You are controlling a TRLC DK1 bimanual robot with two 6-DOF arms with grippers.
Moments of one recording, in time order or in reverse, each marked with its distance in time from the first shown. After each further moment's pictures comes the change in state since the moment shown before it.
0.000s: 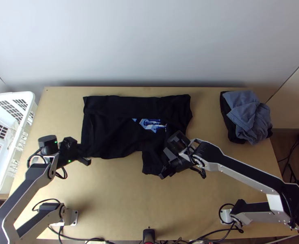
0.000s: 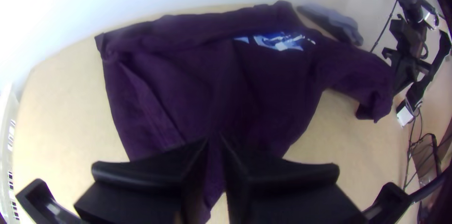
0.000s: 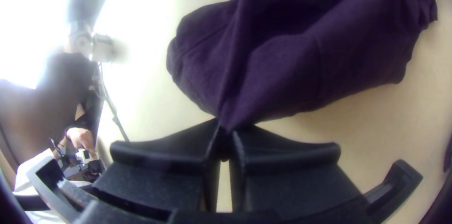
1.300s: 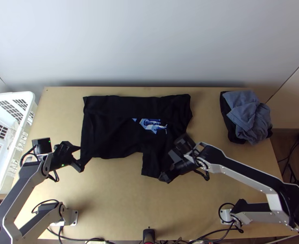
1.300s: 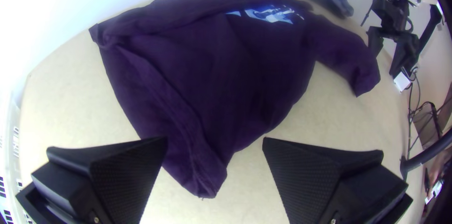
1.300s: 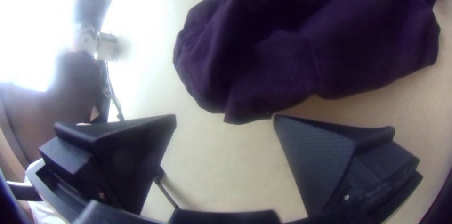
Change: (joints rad) left arm 0.134 0.002 0.036 -0.226 0.069 0.296; right arm -0.061 -0.011 -0.152 0.133 -0.116 0.005
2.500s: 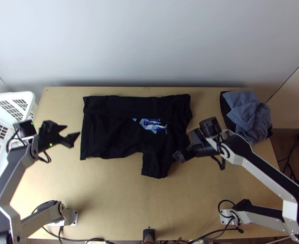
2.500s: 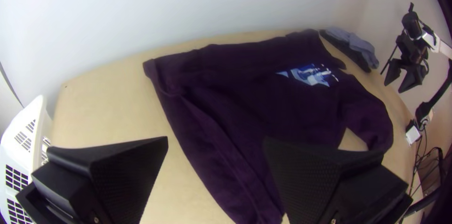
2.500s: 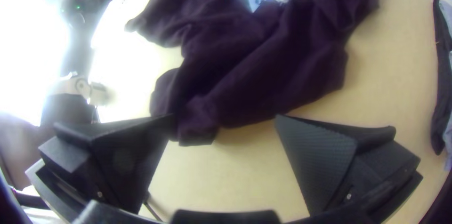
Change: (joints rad) left arm 0.130 0.136 0.224 0.094 0.047 -0.134; right arm -0.262 -0.148 0.063 -0.089 0.076 -0.103
